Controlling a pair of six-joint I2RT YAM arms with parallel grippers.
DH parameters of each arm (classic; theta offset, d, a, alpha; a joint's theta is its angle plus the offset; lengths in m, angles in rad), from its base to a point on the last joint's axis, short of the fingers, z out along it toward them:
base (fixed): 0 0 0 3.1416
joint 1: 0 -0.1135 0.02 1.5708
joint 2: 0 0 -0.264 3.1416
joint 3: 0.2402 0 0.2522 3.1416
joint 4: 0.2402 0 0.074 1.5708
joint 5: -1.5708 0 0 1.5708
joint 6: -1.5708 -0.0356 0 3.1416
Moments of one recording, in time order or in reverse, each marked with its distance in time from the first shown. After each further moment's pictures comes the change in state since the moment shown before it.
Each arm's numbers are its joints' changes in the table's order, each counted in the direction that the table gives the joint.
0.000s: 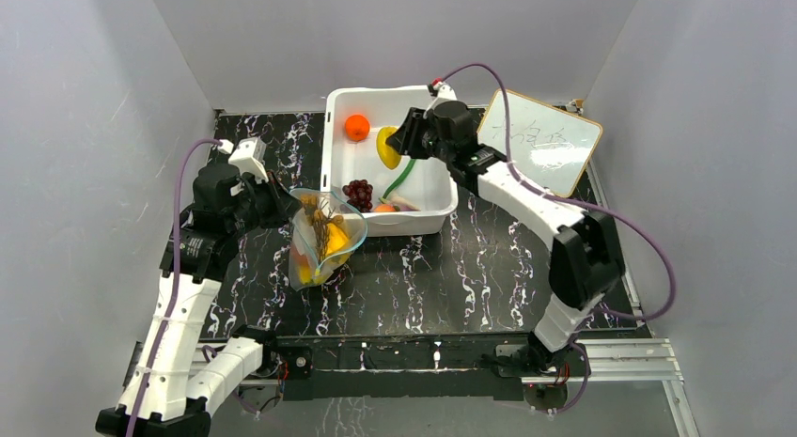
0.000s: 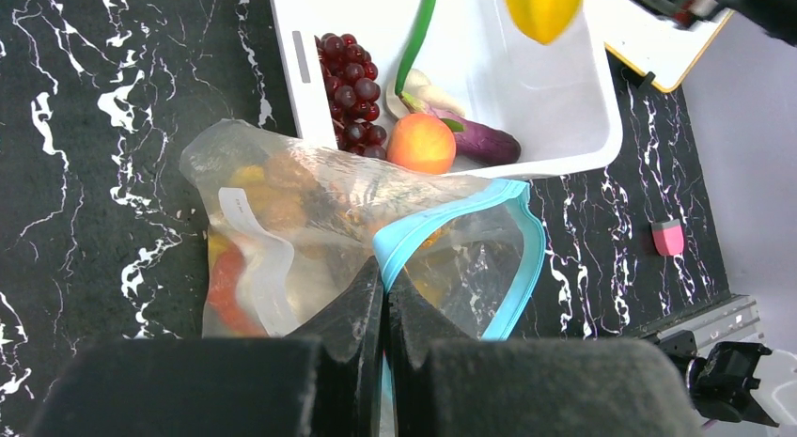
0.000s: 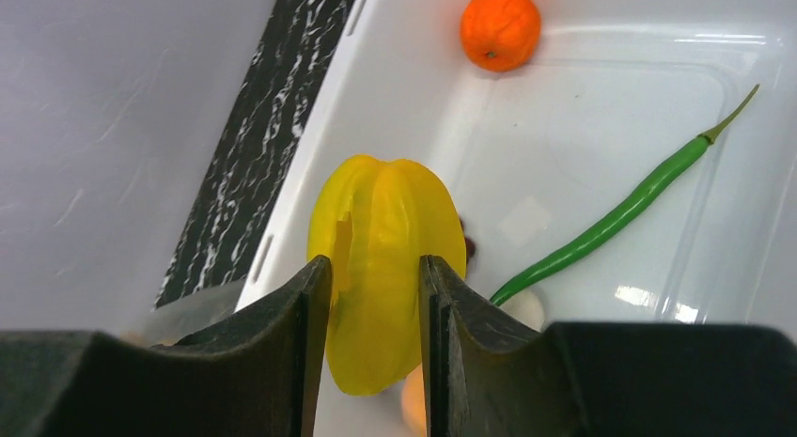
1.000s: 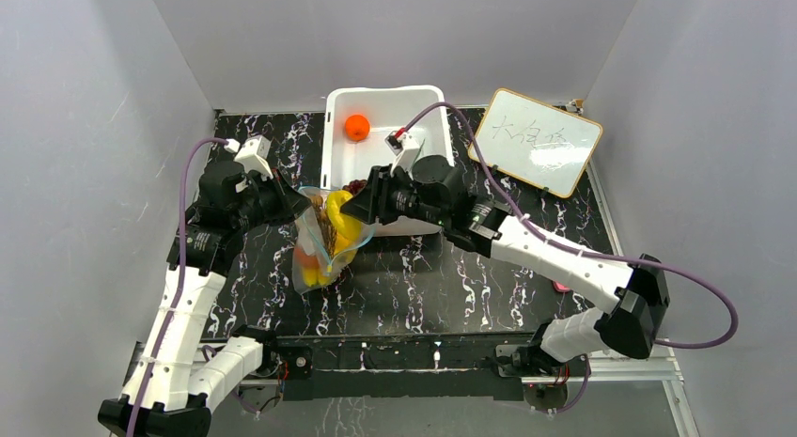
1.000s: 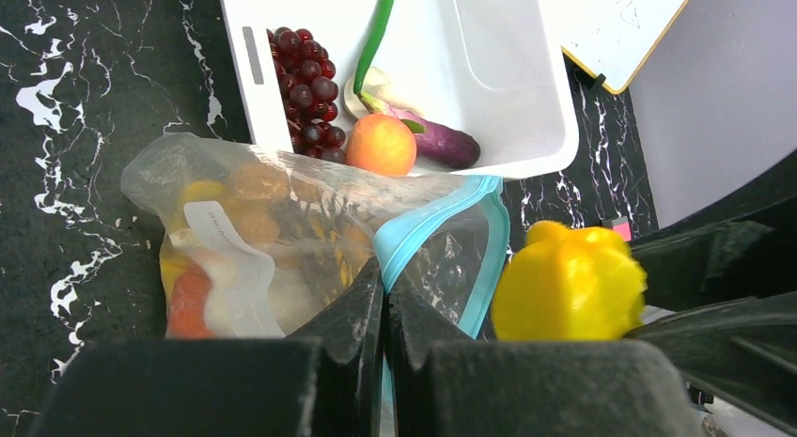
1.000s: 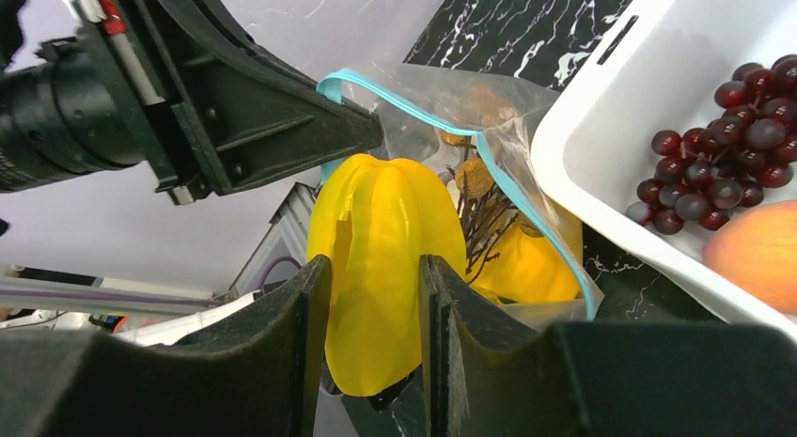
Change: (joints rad) left arm 0.000 0.026 -0.039 -0.074 -0.076 0.075; right arm -0.392 -0.378 -0.201 0.076 0.036 -0.130
